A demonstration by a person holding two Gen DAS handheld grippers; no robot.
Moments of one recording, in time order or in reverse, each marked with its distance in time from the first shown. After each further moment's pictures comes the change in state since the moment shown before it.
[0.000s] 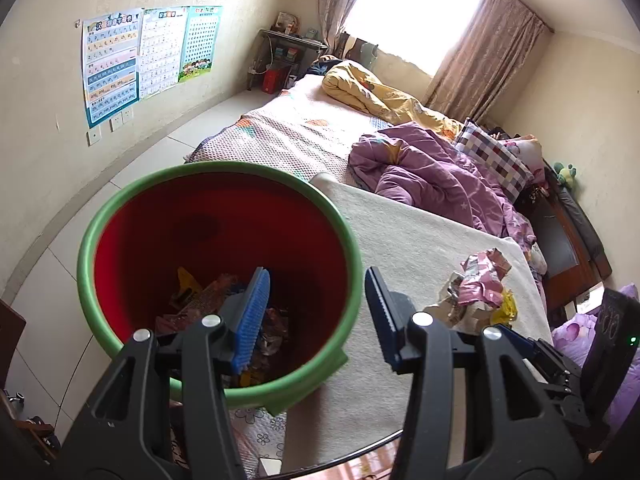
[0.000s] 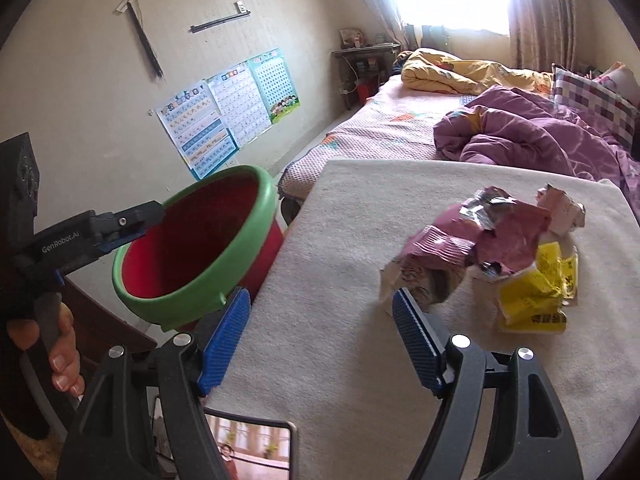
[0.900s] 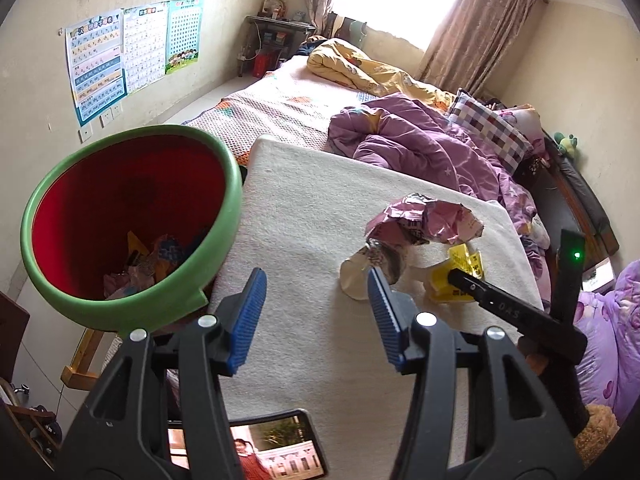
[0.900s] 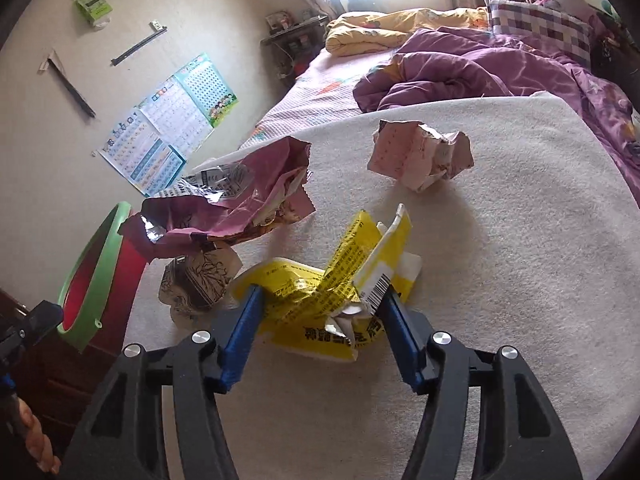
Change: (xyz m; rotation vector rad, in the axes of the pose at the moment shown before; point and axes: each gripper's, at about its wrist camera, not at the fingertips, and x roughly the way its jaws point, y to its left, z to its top) left arm 0.017 -0.109 -0.045 0.055 0.063 0.037; right arm 0.010 -0.157 0.004 0.178 0.056 -0.006
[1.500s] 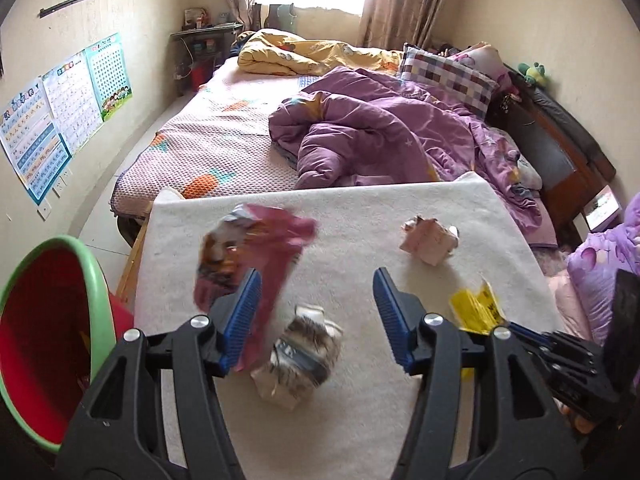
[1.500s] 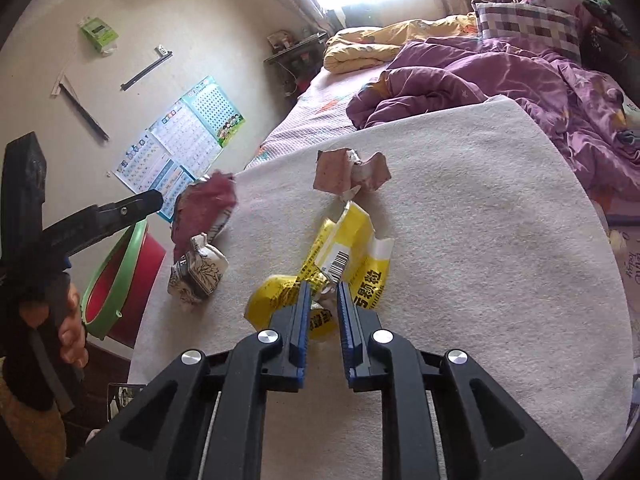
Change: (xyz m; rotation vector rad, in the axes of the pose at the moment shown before) left arm 0.089 -0.103 0.063 0.279 0.056 -0.038; right arm -0.067 -0.060 -0.007 0.081 -0.052 0.035
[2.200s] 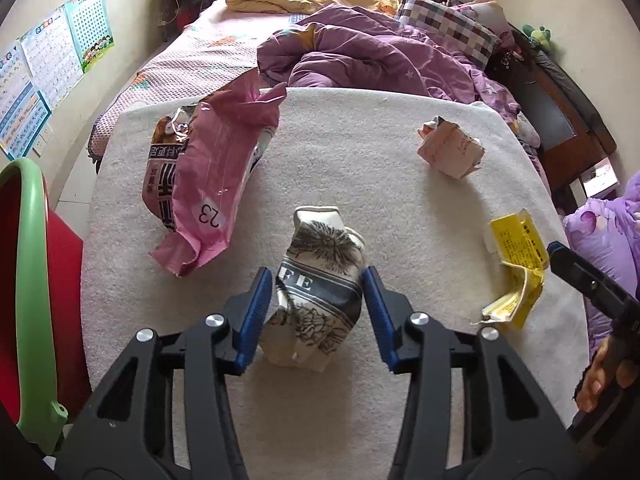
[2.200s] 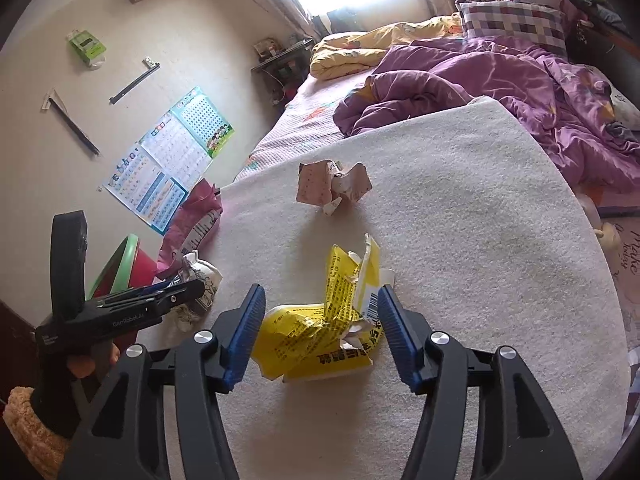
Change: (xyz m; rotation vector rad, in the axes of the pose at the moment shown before) left arm 0.043 0.010 -0.057 -0.013 0.208 -0.063; right arm 0.001 -0.004 0.007 0.047 -0.028 -0.037
